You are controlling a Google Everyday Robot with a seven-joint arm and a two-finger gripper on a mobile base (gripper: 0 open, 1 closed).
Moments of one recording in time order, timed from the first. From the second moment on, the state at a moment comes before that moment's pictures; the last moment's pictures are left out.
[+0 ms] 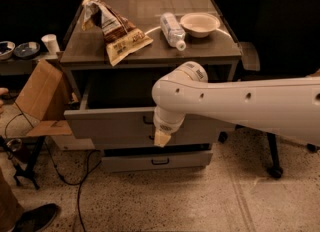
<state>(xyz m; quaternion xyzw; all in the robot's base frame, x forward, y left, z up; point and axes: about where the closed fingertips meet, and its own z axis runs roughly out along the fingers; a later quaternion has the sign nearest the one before) 0.557 -0.014 0.657 -0.62 0.77 -0.02 0.15</state>
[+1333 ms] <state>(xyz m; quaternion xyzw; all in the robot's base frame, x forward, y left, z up) 0.602 0.039 0.688 -0.65 0.74 -0.06 0.17</state>
